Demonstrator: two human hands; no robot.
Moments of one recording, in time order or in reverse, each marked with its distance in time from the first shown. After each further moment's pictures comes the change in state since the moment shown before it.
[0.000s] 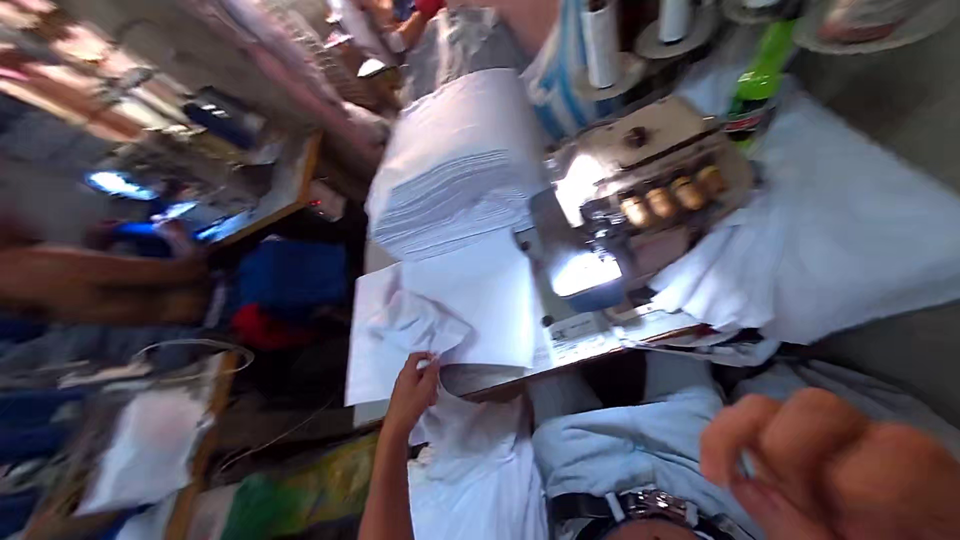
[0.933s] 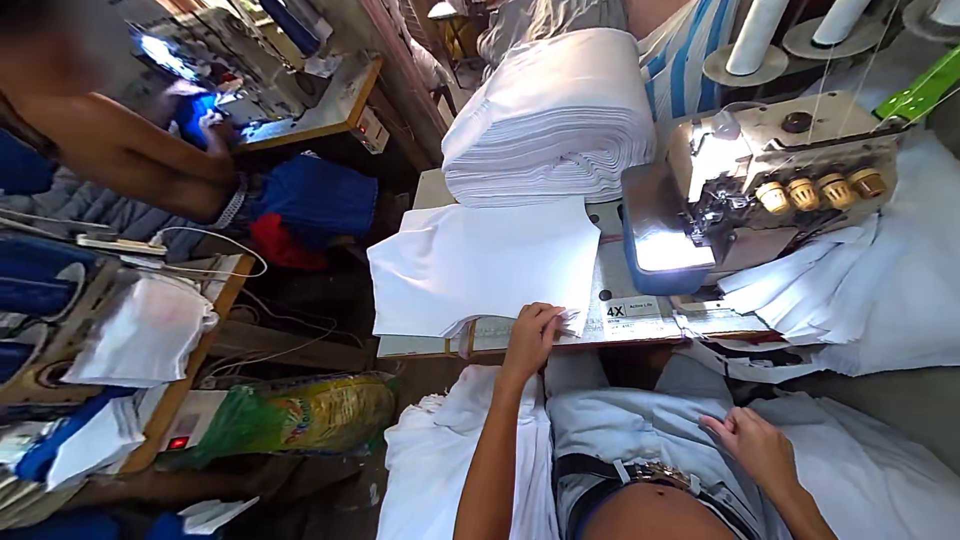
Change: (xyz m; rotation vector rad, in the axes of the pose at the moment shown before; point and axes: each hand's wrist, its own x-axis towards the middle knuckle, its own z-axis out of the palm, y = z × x) left_hand 0.011 -0.002 0.110 -0.036 0.114 0.621; right_hand -0.219 0.152 -0.100 -1.439 -0.284 0.671
